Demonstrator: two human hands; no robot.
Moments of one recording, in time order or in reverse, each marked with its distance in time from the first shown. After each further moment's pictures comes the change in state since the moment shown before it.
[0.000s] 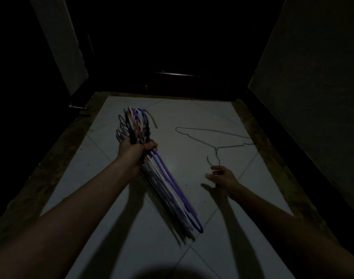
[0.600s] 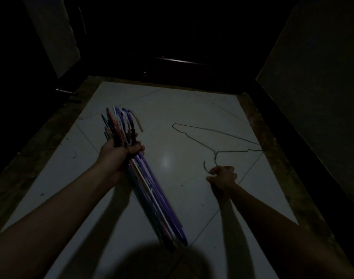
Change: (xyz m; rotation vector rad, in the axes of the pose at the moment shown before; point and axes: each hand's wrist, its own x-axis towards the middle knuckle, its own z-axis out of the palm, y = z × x) left_hand 0.022 -0.025 -0.016 -0.014 0.038 -0.049; right_hand 0.084 0.037 -0.003 -0.700 0.178 -0.024
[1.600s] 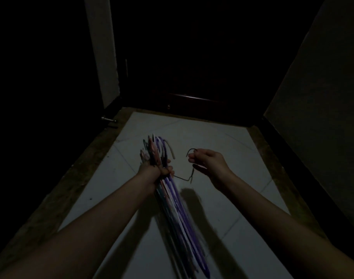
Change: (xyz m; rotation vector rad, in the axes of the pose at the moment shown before) left_hand -0.064 0.036 -0.012 -0.020 -0.063 -0.114; right_hand -0.159 -0.174 -0.062 0.921 -0.250 -0.327
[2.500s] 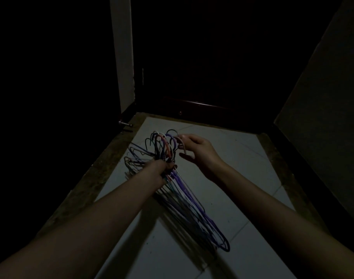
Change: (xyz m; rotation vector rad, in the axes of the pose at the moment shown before) left_hand -0.026 0.028 -0.022 -0.008 0.078 -0.146; right_hand -0.029 -0.042 0.068 -0.106 -0.224 -0.169
